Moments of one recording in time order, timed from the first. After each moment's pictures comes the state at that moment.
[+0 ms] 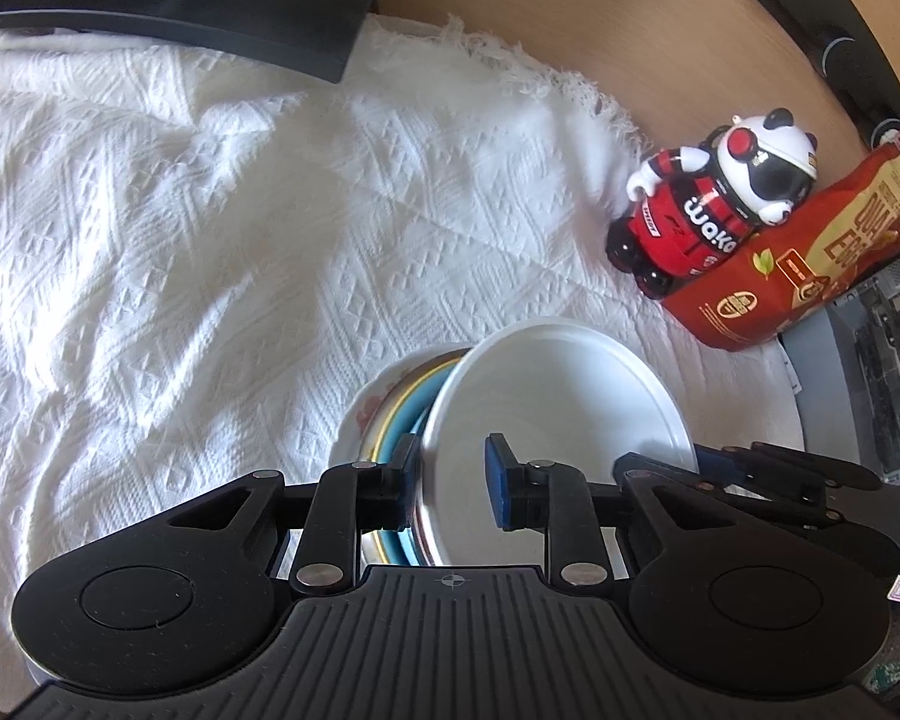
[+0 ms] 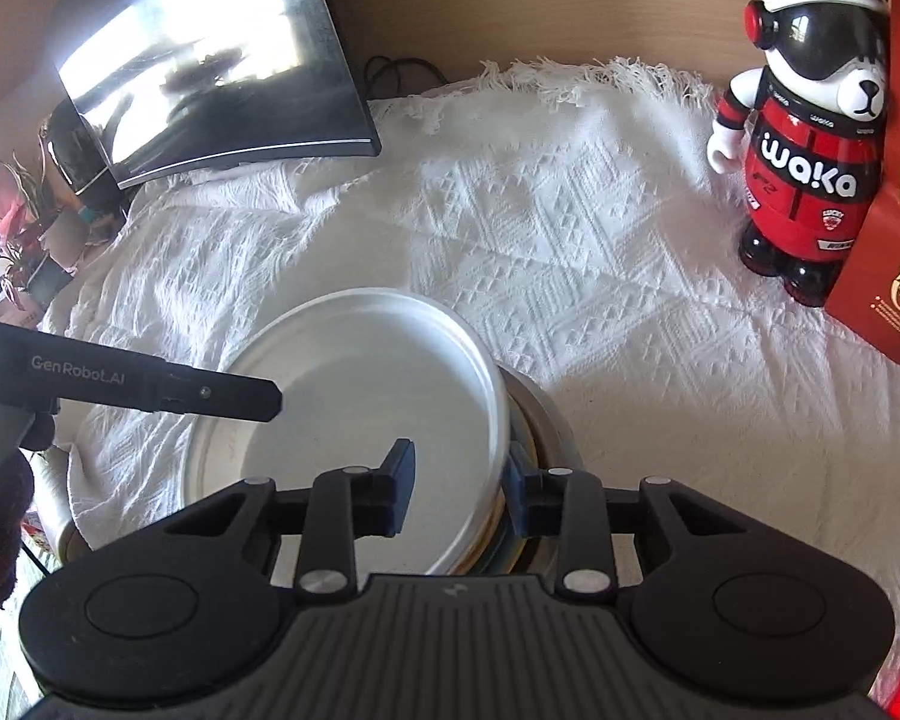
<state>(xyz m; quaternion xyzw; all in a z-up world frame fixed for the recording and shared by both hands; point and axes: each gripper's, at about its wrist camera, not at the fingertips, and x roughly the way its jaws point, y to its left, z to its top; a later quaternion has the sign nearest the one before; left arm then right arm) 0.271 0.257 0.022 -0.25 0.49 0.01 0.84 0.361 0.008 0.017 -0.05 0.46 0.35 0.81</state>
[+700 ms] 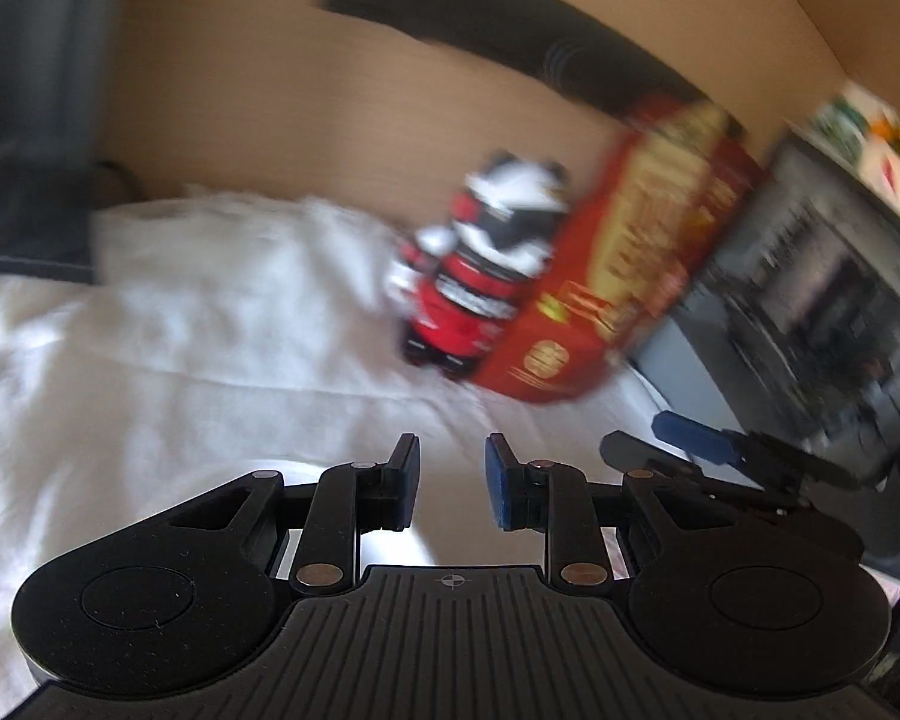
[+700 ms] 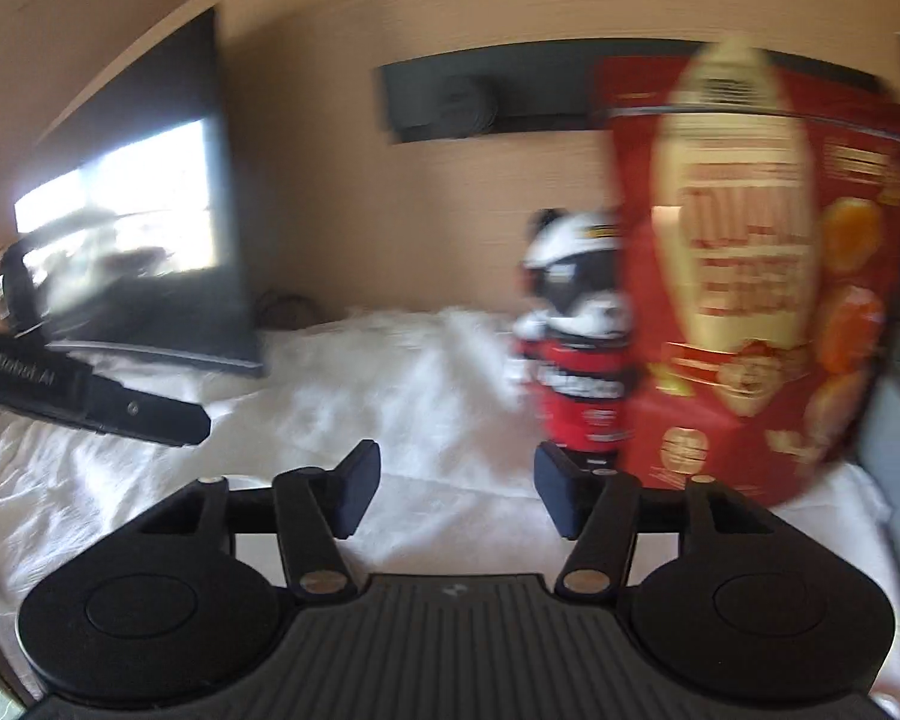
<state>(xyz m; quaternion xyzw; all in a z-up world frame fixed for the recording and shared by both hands) 0.286 0.130 0.097 -0.15 0.37 -0.12 0.91 0.331 -0.096 0.074 -0.02 0.24 0.25 0.94</state>
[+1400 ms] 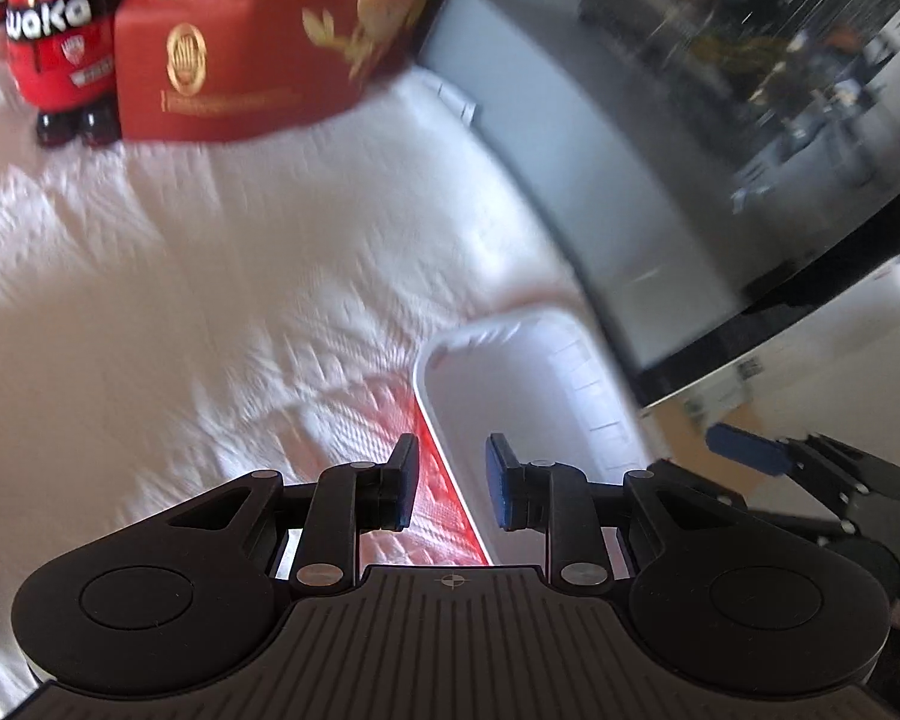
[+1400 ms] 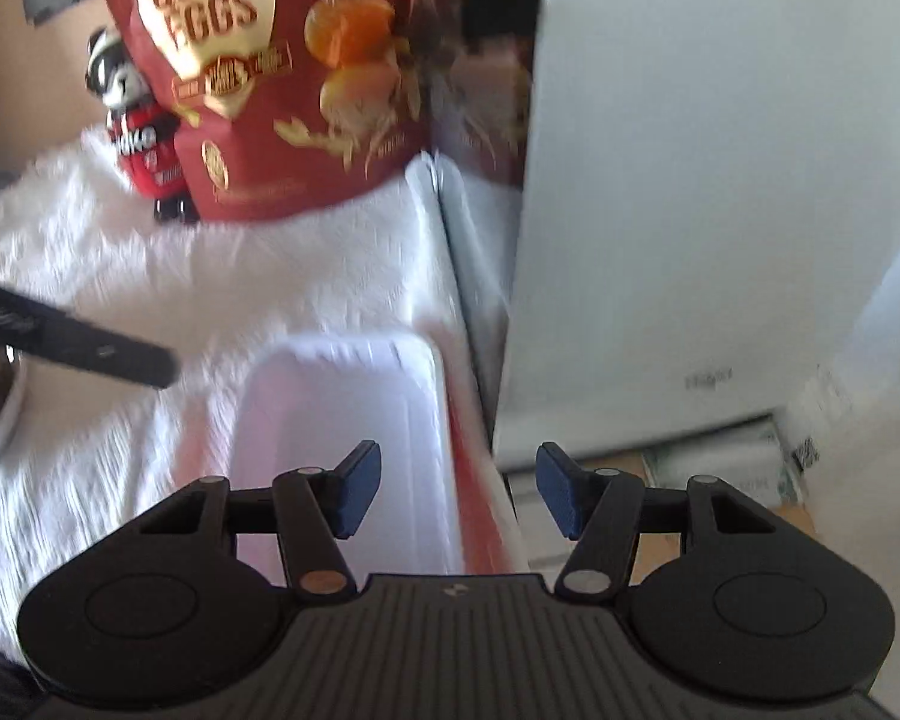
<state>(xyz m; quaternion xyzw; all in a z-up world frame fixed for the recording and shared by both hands) 0.333 -0.124 -0.029 -0.07 0.53 -0.24 0.81 0.261 -0.336 -0.013 -0.01 0.41 0.01 0.91</state>
